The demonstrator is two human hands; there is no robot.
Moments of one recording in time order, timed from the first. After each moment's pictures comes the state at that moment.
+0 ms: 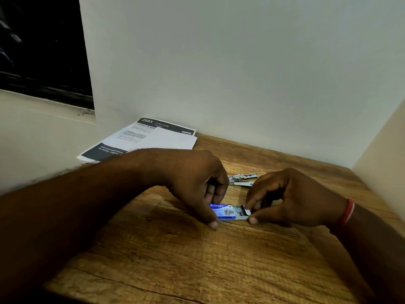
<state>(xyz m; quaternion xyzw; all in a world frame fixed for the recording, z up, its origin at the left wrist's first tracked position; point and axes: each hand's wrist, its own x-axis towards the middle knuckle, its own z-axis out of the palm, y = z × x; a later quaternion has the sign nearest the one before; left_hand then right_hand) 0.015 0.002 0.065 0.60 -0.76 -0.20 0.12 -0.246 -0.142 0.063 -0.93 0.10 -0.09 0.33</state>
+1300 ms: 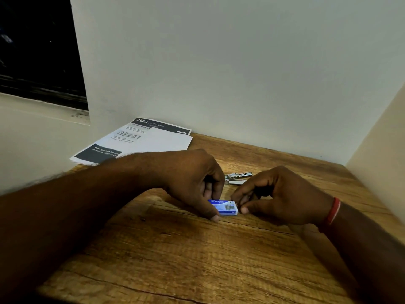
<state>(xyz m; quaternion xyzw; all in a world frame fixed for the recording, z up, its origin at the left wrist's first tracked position) 0.012 0.002 0.063 0.61 -0.76 -0.18 0.16 -0.237 -0.142 0.052 -0.93 0.11 -0.12 0.33</state>
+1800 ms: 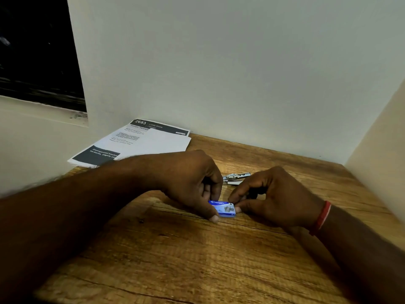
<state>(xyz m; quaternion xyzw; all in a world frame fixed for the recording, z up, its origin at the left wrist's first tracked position) 0.013 0.000 0.059 0.60 -0.77 -0.16 0.16 -0.231 -0.136 0.044 -0.94 0.11 -0.16 0.29</state>
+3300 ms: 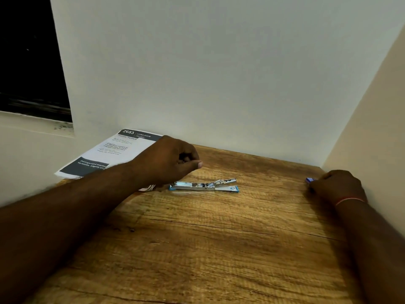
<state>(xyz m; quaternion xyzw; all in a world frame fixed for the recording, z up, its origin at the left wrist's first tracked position) 0.047 -0.033 0.034 0.64 -0.67 0.00 0.38 -0.355 -0.320 0.019 -0.67 0.69 -0.25 0.09</state>
